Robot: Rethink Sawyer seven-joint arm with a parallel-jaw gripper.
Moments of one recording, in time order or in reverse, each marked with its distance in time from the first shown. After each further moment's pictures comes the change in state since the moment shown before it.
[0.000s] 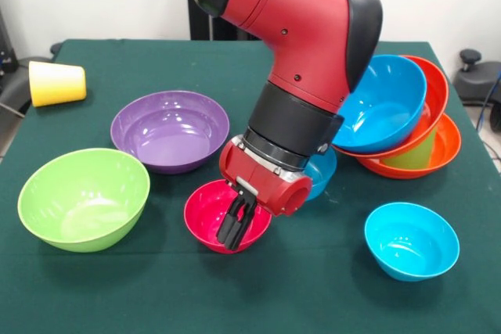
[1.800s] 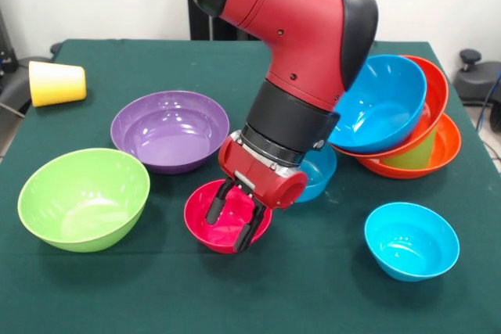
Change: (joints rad) arm 0.007 -0.002 0.001 0.045 0.016 0.000 0.000
